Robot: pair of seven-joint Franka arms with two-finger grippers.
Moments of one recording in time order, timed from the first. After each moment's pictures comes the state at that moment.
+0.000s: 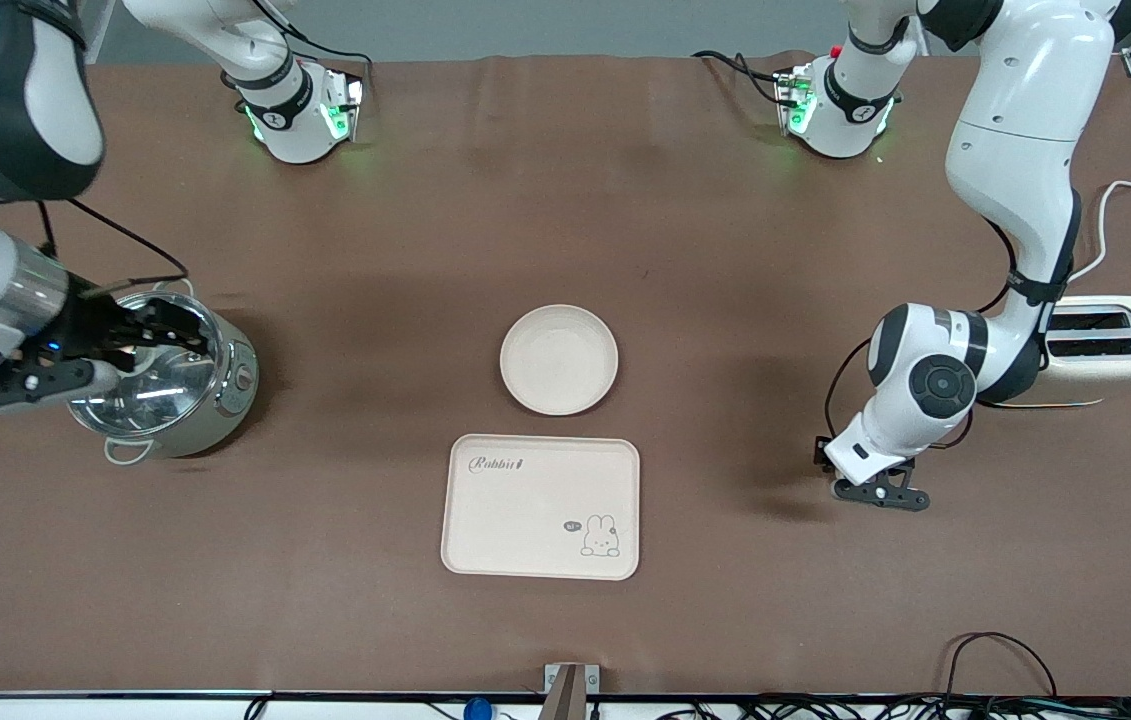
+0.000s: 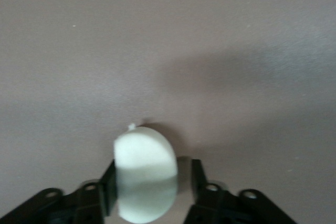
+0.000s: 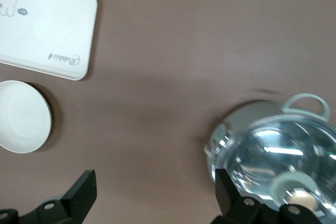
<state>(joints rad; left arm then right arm) -0.09 0.68 -0.06 -1.76 0.20 2.52 -0.08 0.22 0.20 -0.15 -1.61 0.18 1.78 -0.16</state>
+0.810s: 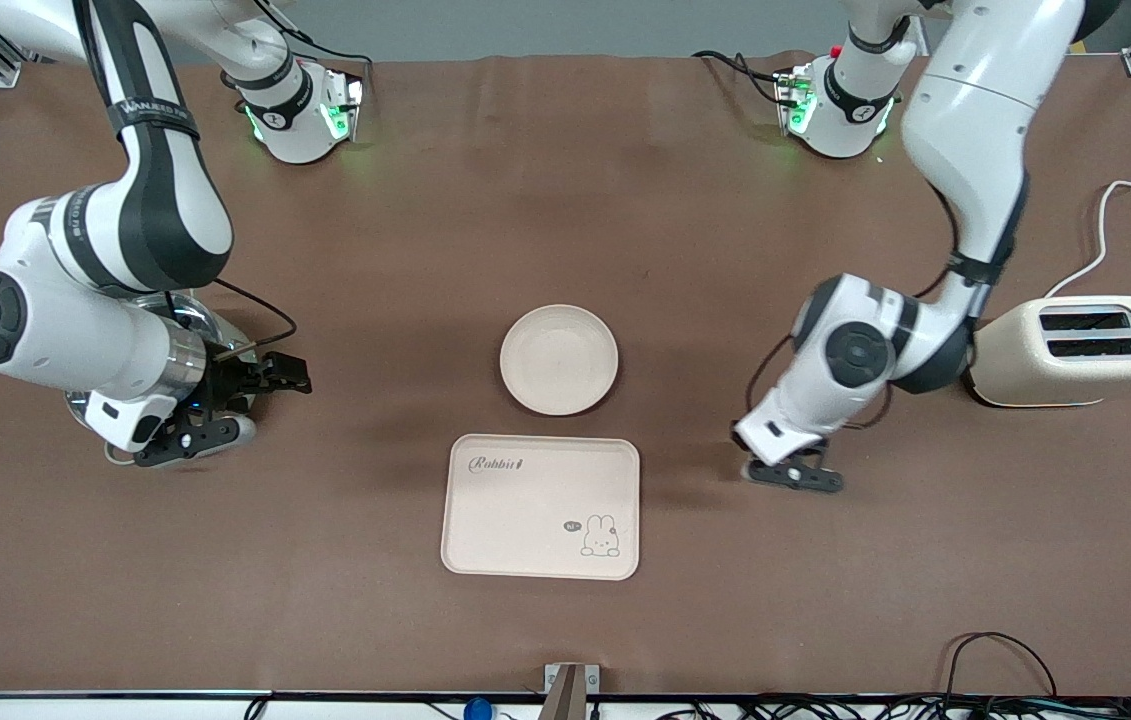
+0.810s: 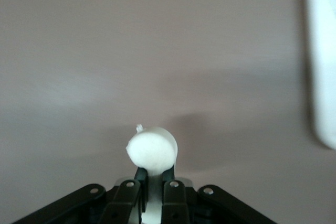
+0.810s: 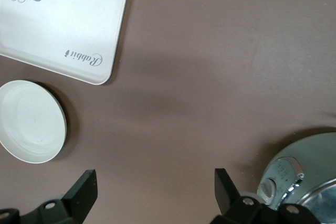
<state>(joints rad) -0.22 0.63 -0.23 -1.70 0.20 2.41 -0.43 0.31 0.36 -0.15 -1.57 0.26 1.84 -0.16</state>
